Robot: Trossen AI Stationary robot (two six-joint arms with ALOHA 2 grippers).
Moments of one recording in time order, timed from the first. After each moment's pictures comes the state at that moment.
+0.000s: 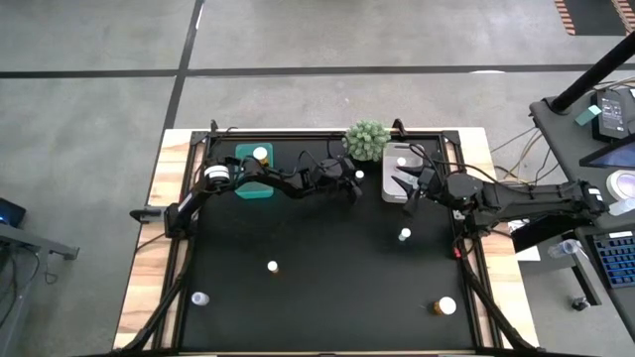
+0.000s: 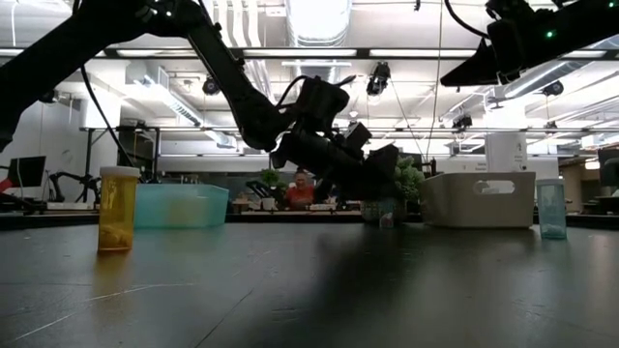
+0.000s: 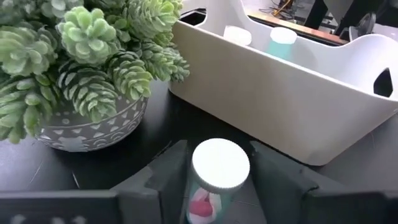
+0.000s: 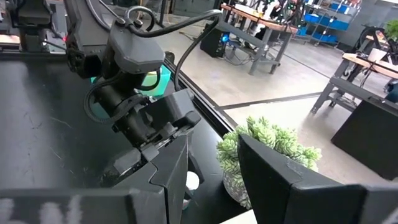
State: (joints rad) left arm 0.25 2.24 1.34 0.58 -0.17 -0.21; right arm -0.02 0.64 0.41 -0.01 0.53 -0.13
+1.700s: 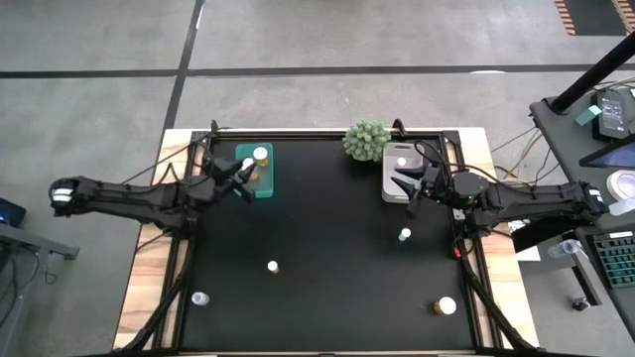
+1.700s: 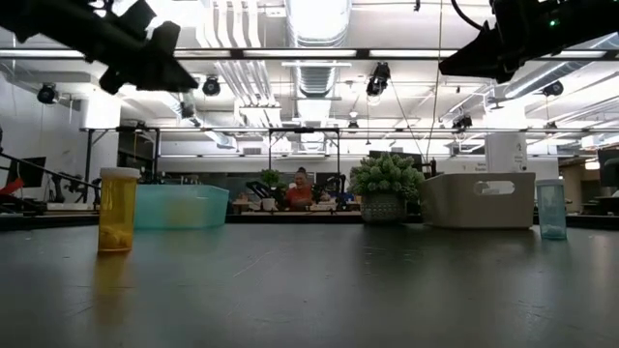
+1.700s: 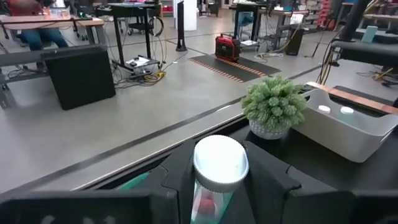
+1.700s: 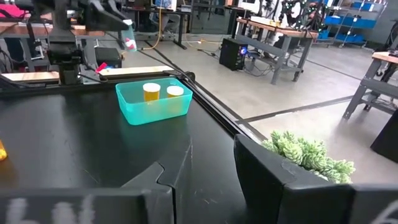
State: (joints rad) left arm 0.00 0.68 0.45 0.01 -0.87 -0.26; right arm -0.02 0.61 0.41 0.04 0.44 -0.05
